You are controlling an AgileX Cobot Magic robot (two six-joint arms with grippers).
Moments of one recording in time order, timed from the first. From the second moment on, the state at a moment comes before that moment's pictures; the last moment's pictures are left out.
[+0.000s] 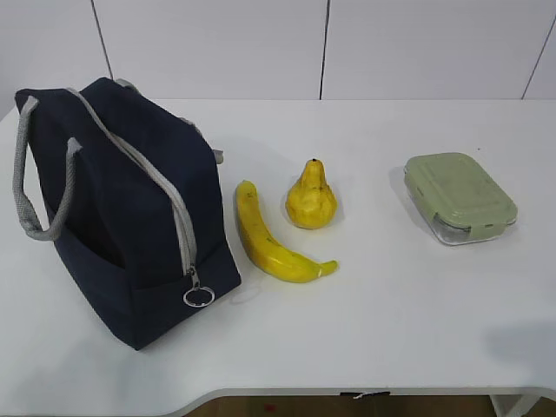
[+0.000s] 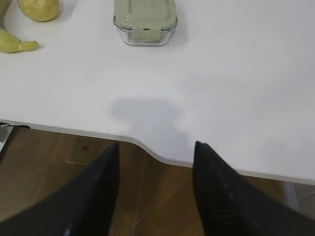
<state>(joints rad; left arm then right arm) -0.01 0.01 -0.52 -0.14 1.11 0.11 -0.03 -0.02 -0.49 0.02 1.15 -0.16</state>
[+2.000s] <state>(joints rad) -0.01 0.01 -0.52 -0.14 1.11 0.11 -0.03 0.03 -0.49 0.02 1.16 -0.14</state>
